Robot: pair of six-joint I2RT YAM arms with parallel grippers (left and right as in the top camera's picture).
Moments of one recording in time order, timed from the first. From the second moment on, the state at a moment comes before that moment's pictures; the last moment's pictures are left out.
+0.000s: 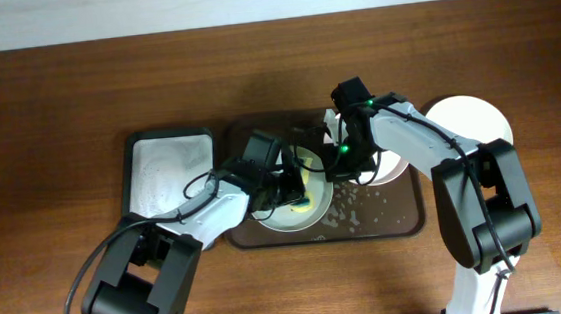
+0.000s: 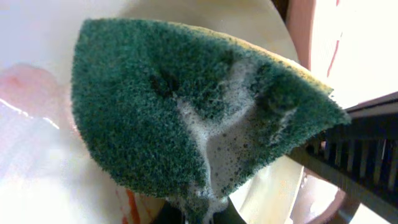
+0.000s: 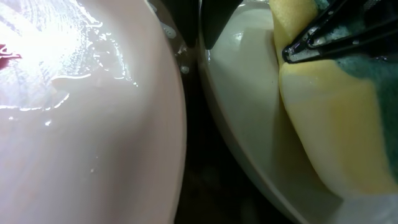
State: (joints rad) left arm -0.55 1.86 0.98 -0.18 0.33 -0.70; right arm 0.31 2.00 1.33 -0.84 -0.38 0.18
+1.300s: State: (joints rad) left arm -0.64 1.84 1.02 -0.33 0.16 -0.70; right arm 0.31 2.00 1.33 -0.85 -0.38 0.18
